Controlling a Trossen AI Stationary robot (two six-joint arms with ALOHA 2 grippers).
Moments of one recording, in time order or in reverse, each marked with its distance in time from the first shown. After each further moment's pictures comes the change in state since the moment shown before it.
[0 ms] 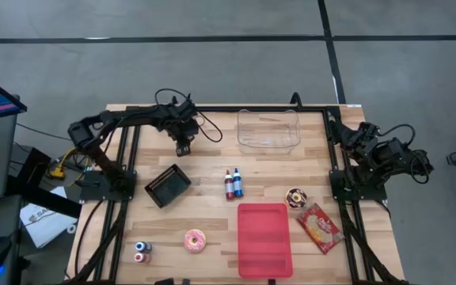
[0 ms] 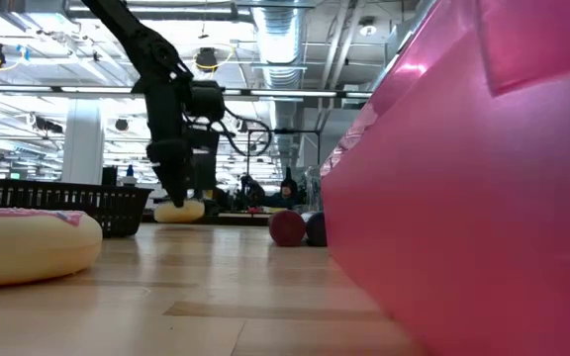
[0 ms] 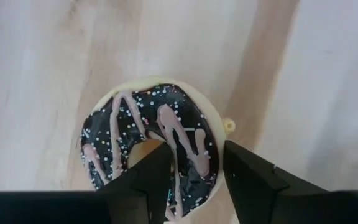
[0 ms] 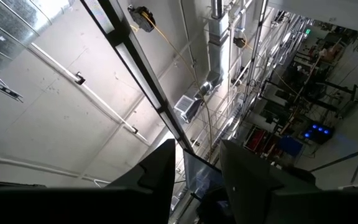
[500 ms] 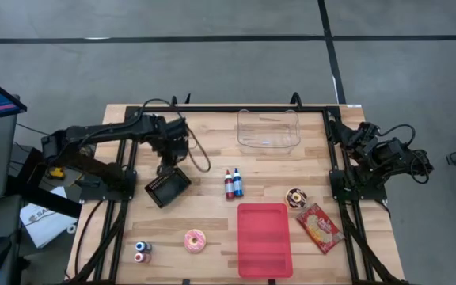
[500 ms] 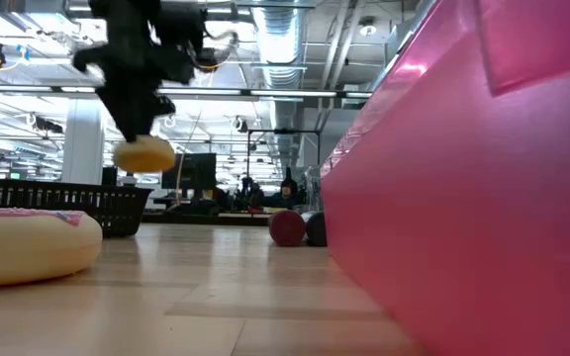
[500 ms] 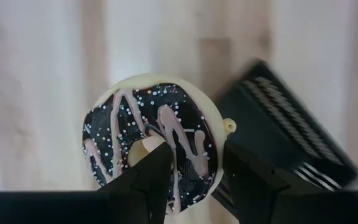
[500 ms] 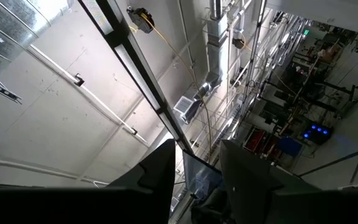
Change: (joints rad) left arm -0.319 -0.307 0.051 -0.425 0.036 -0.039; right arm -0.001 0.000 0.000 0.000 0.006 0.003
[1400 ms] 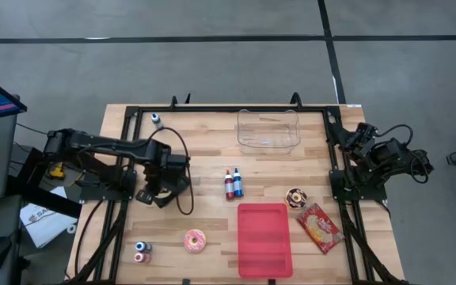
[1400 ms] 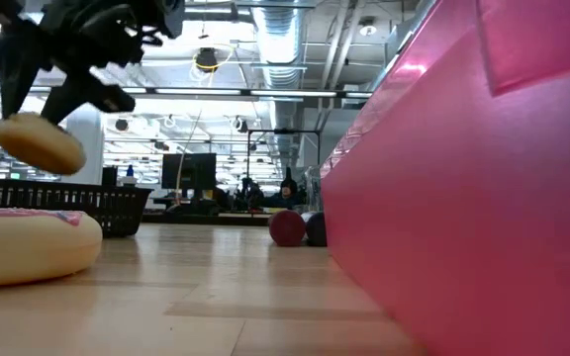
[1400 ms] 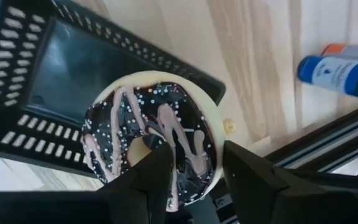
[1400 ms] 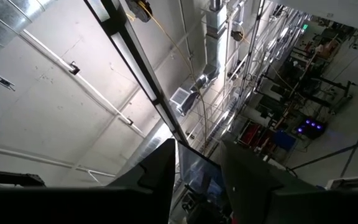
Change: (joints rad) left arm -0.341 0.041 -0.050 -0.198 0.139 -0.027; right arm 0.001 0.000 0.000 -0.043 -0.019 -0.001
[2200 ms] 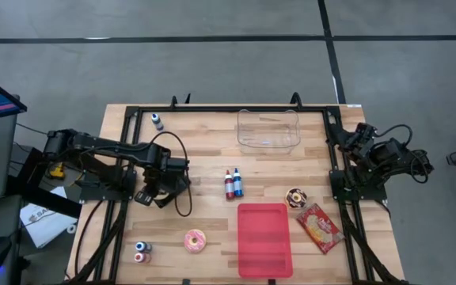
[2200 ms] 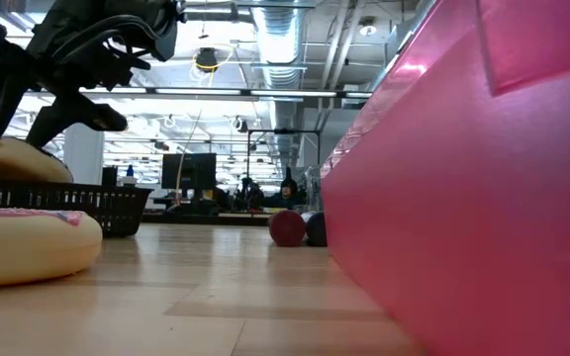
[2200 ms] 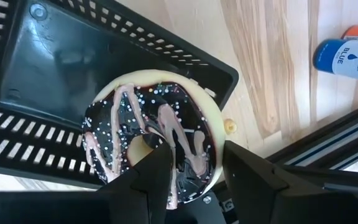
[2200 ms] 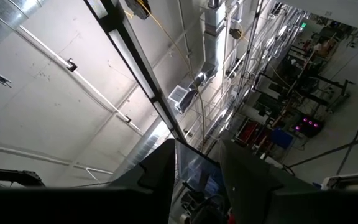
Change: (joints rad) left arm 0.000 0.000 -0.086 0.052 -0.001 0.023; right arm 0.000 0.000 0.000 -0.017 0.000 0.001
